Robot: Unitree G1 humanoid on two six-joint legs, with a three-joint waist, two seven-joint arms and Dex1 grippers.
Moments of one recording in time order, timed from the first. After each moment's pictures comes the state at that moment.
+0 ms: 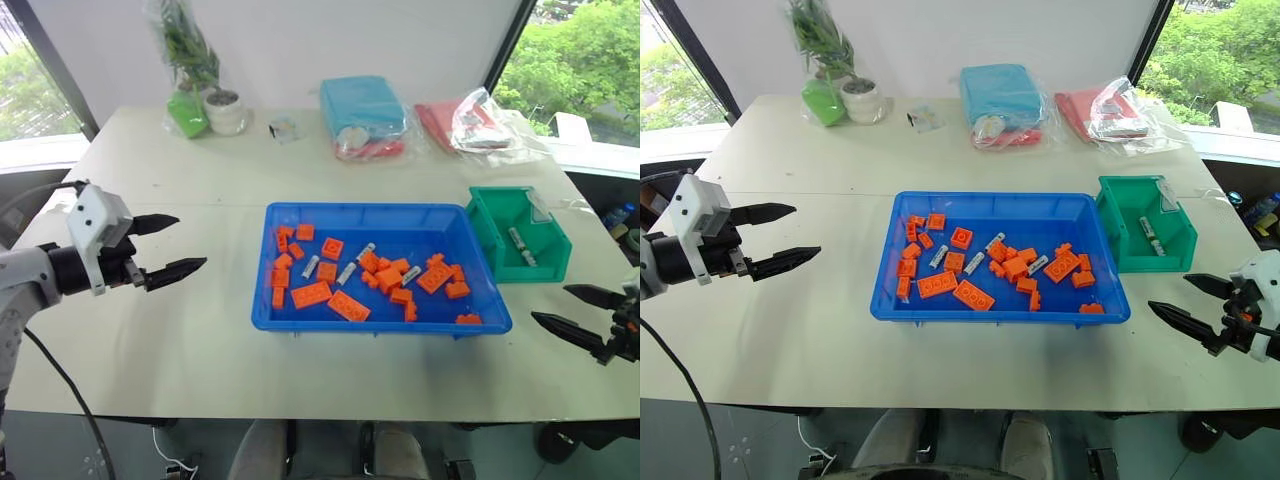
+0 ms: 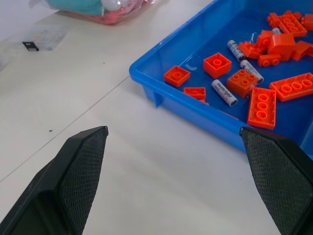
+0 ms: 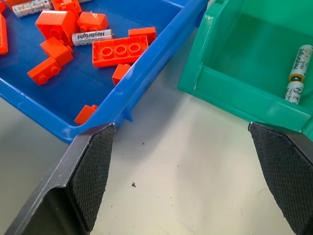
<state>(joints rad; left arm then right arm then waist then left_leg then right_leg) -0.13 0.97 0.37 -0.27 -0.58 0.55 -0.99 0.28 -0.93 -0.66 -0.12 0.52 0.49 1.05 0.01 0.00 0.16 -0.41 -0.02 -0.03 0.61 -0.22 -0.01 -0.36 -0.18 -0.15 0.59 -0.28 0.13</state>
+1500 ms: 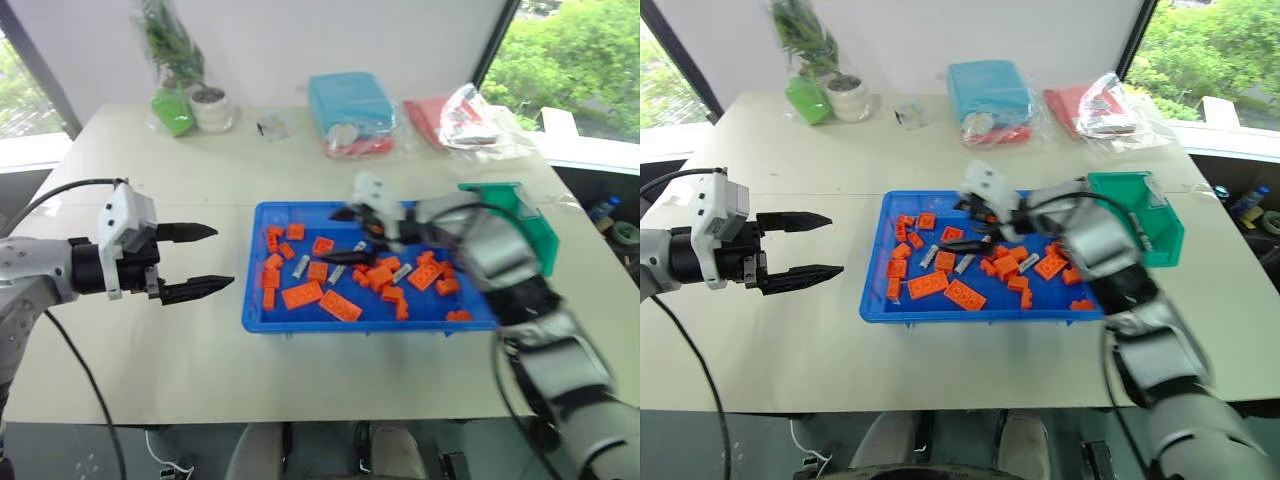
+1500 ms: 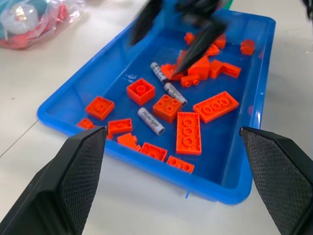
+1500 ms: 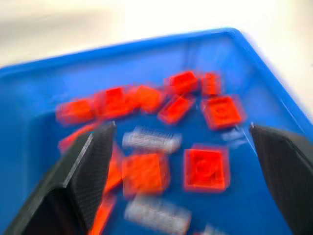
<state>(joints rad) -0.18 1.01 0.31 -0.42 -0.71 0.65 -1.08 -0.93 -0.31 0.43 0.19 0.17 0.72 0.87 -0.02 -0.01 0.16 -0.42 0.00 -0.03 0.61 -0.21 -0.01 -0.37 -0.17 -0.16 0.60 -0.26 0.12</state>
